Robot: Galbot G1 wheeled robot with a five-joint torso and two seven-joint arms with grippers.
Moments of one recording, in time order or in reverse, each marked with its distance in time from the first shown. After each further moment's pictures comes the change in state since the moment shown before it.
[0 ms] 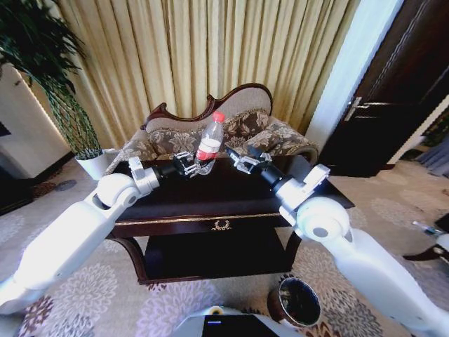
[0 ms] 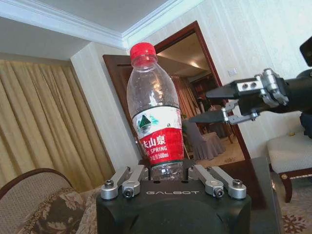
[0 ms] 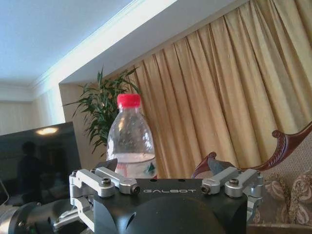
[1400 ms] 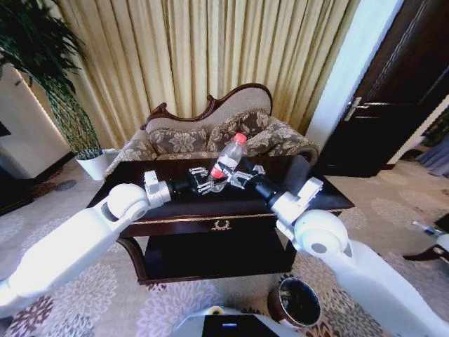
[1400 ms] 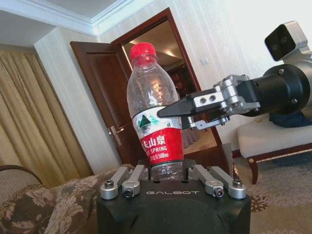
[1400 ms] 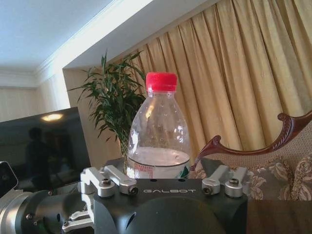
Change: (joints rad) left arm -0.048 0.055 0.165 -0.090 0.013 0.007 -0.042; right arm -0.080 0.005 -0.022 0.043 -0.044 -0.022 -0.001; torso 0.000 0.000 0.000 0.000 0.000
